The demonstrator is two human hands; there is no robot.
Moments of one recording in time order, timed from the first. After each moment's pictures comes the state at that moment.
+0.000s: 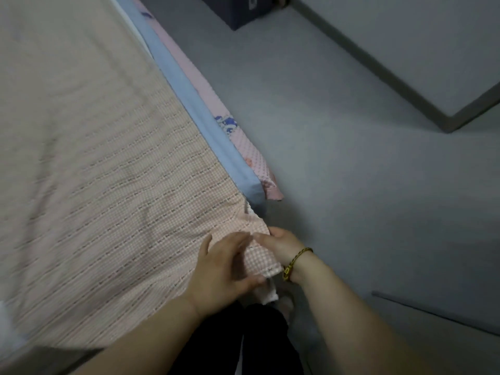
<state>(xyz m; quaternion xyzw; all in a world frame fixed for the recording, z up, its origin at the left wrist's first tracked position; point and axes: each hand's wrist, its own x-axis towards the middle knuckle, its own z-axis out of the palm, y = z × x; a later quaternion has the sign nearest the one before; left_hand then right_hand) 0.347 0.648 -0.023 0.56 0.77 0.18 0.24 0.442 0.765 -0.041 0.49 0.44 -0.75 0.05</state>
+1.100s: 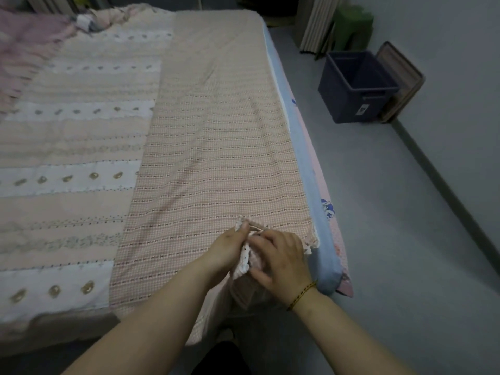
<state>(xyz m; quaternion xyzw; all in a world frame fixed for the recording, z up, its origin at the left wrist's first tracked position) 0.181 0.595 0.083 0.03 0.68 0.60 0.42 0.264 0.699 0.050 0.03 0.96 -0.14 -0.24</state>
